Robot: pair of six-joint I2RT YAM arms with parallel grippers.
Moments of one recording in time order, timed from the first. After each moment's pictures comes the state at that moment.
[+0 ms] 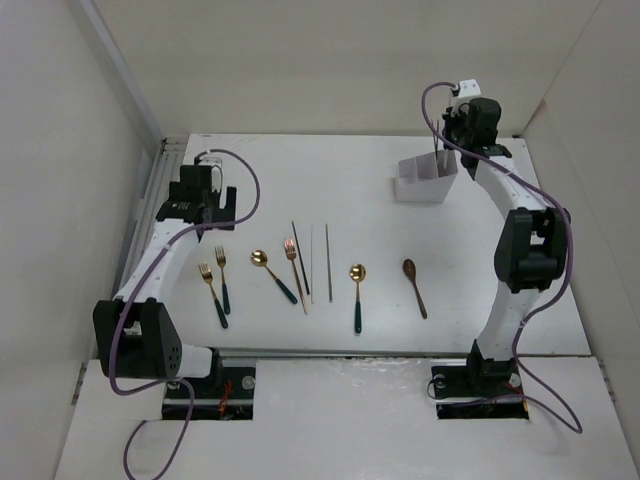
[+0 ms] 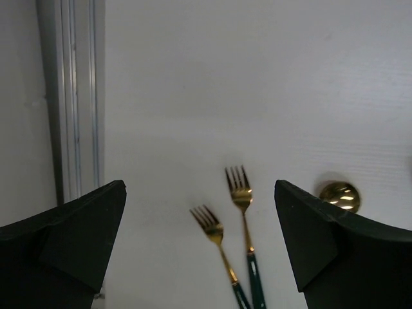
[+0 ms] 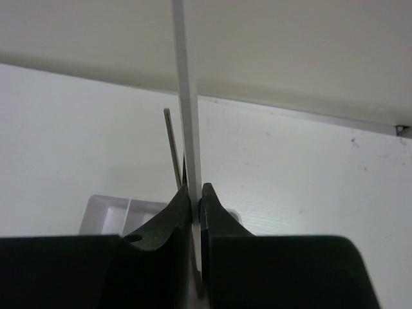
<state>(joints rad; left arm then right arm) -0.07 1.36 1.11 -0.53 -0.21 0.04 0.02 1.94 1.66 -0.03 -0.07 -0.12</state>
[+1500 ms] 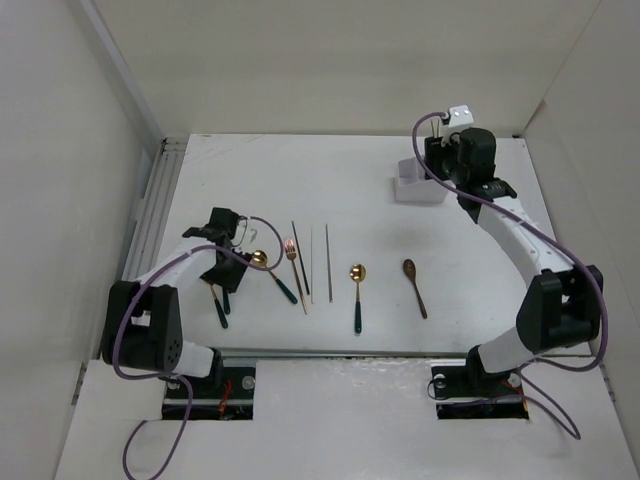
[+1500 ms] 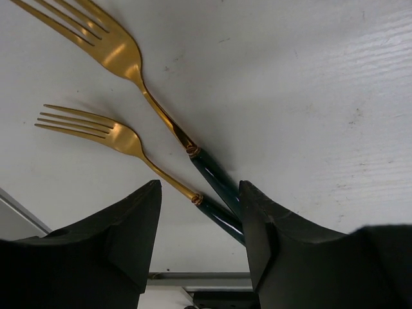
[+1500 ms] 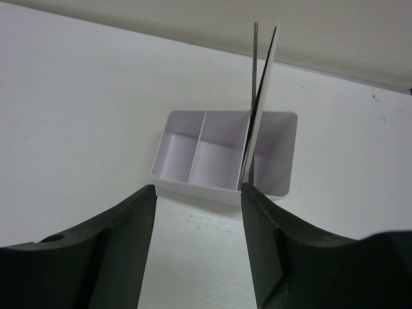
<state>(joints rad) -0.16 1.41 0.80 -0.73 -0.12 0.24 0.17 1.53 1.25 -0.07 0.03 -0.08</state>
